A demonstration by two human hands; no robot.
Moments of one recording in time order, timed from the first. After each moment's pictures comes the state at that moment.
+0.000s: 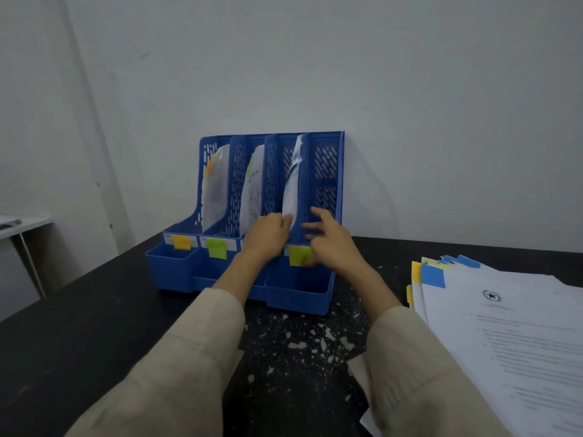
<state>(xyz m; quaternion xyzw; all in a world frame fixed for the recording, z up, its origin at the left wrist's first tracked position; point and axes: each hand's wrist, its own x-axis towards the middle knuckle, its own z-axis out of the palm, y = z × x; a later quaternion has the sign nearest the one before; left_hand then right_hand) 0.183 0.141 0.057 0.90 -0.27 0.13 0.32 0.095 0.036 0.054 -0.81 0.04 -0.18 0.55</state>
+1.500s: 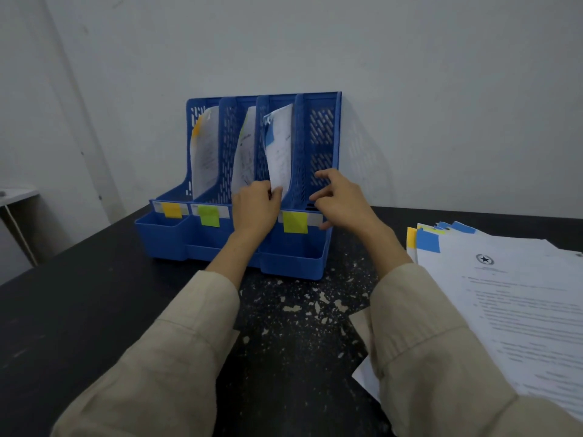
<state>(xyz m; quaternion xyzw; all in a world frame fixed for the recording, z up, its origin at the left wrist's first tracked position) 0.176 0.147 0.039 0.87 -0.23 0.25 0.37 0.078 0.019 0.065 -0.85 0.04 -0.21 0.47</state>
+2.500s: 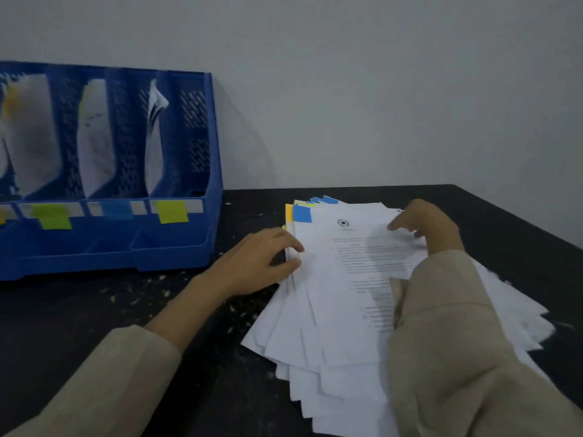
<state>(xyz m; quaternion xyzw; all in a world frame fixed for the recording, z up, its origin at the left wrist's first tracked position) 0.053 0.074 -0.005 0.73 -0.65 0.00 0.23 -0.114 -0.163 0.049 -0.79 0.55 -0.09 0.26</state>
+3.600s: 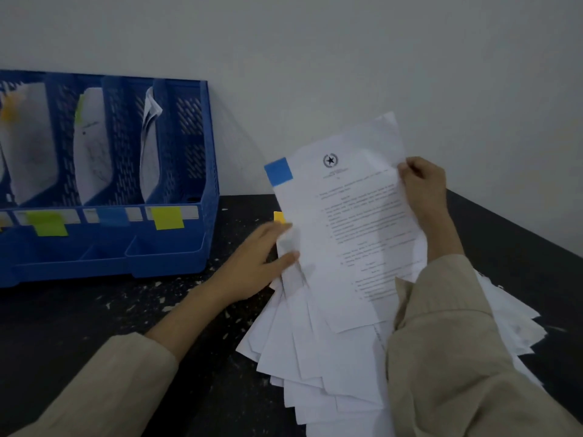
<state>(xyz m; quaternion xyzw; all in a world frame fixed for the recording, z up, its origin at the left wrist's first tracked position) 0.043 0.070 -0.011 0.73 -0.58 -0.05 0.37 -0.114 -0.156 0.070 -0.73 0.30 -0.51 0.34</state>
